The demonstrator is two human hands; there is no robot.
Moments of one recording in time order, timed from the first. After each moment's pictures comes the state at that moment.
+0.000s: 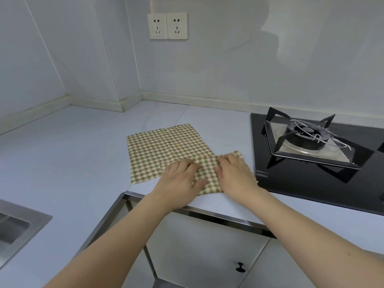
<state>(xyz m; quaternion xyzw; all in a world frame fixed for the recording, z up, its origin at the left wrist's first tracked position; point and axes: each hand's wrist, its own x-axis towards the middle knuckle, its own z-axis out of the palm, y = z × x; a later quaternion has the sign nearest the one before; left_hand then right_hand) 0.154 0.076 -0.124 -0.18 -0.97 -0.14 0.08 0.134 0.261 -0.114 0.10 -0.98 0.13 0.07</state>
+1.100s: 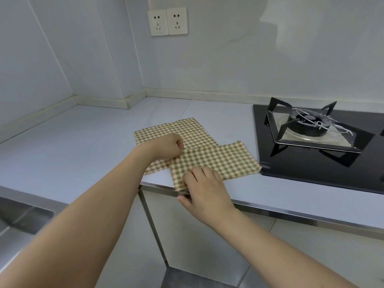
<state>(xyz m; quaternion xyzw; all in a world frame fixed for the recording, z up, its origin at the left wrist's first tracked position) 0.112 0.028 -0.045 -0.08 -0.96 -0.26 -0.12 0.212 0.180 -0.135 0.24 -0.93 0.10 0.26</state>
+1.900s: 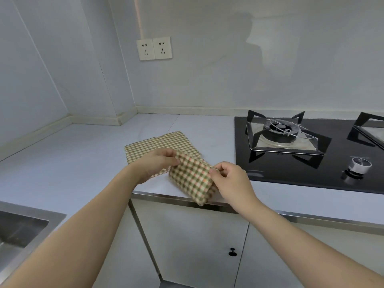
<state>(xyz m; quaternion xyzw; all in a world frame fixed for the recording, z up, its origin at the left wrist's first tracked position) 0.163 0.051 -0.037 -0.11 -0.84 -0.51 -0.14 0.235 0.269 -0.075 0.00 -0.84 0.53 0.11</state>
